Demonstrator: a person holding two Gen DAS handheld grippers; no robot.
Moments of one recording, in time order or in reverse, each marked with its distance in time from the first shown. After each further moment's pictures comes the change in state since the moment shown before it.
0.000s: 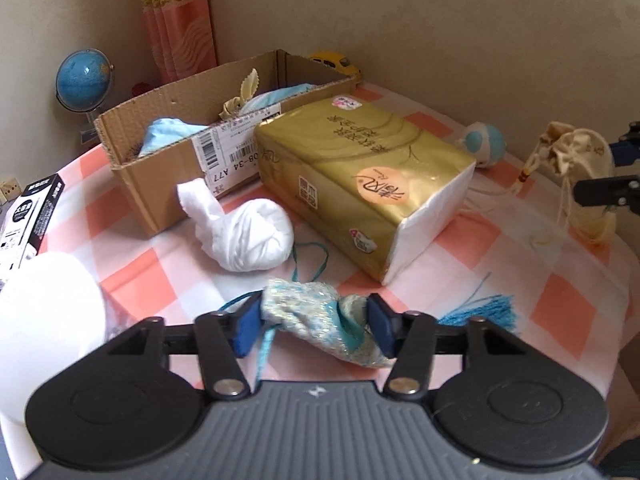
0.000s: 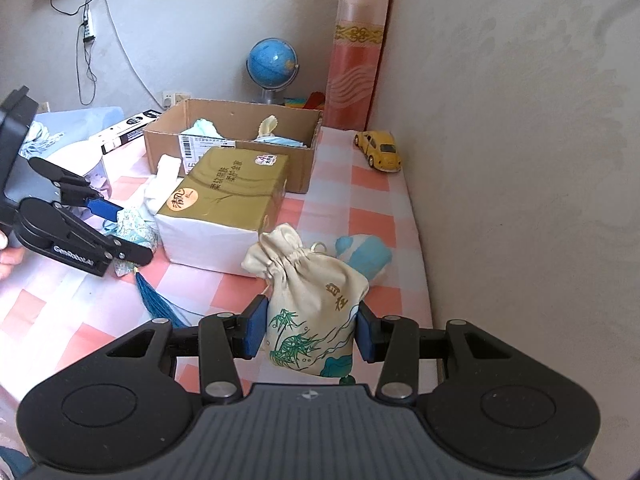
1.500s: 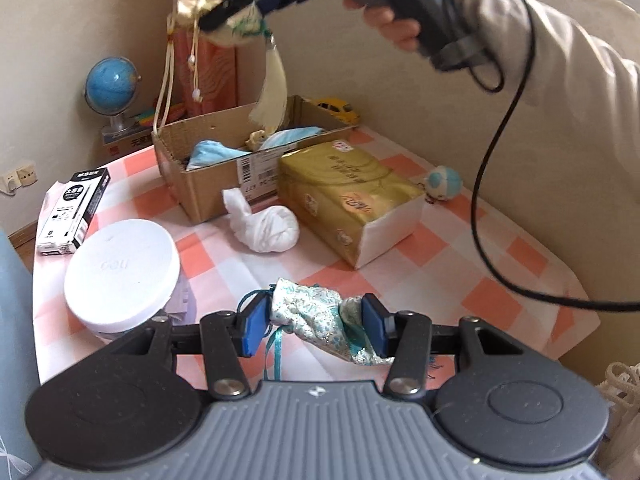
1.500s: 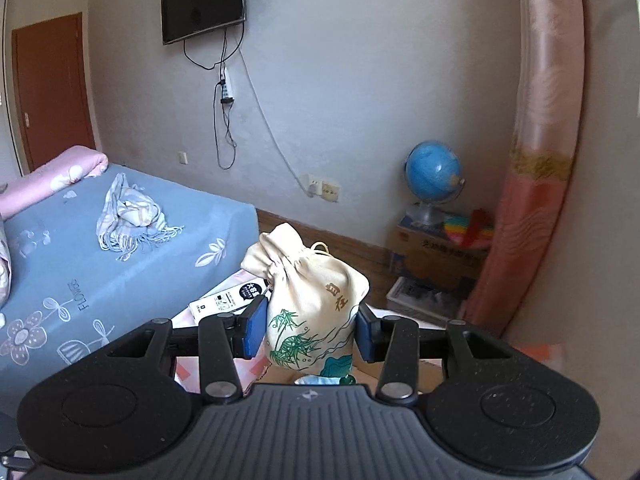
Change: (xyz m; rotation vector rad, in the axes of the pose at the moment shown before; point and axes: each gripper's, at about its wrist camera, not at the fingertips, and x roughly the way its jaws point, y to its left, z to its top) left arm -0.091 0.005 -0.027 -0.089 -0.092 -0.020; right arm 0.118 0.063 0.265 -0.170 -0.165 0.473
